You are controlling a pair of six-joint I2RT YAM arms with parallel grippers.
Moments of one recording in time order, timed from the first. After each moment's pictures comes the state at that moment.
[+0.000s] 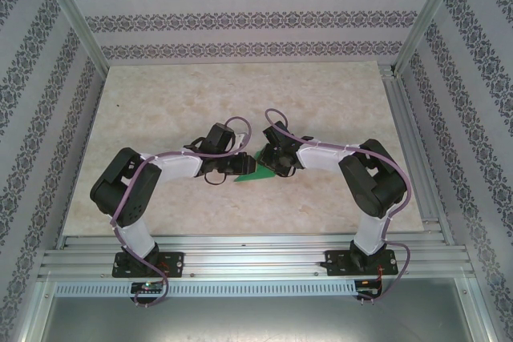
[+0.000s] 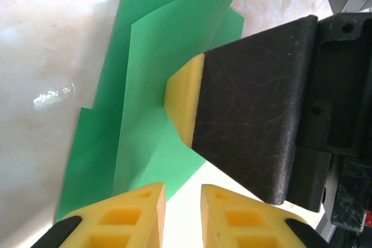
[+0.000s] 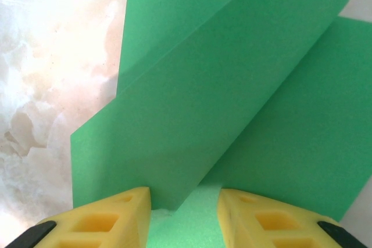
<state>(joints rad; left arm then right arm) -0.59 1.75 0.89 -0.03 0.51 -0.58 0.64 1.83 1.02 -0.28 -0.11 1.05</state>
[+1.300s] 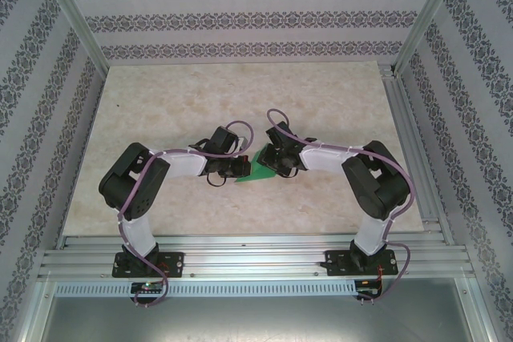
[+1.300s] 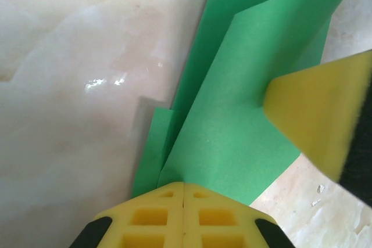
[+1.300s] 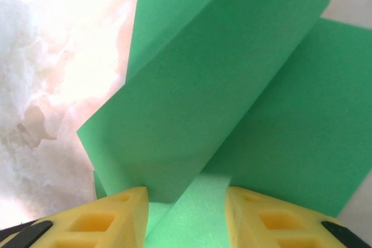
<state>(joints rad) -0.59 1.82 0.92 -0.09 0.40 -0.55 0.62 1.79 0.99 -0.24 -0.13 1.00</state>
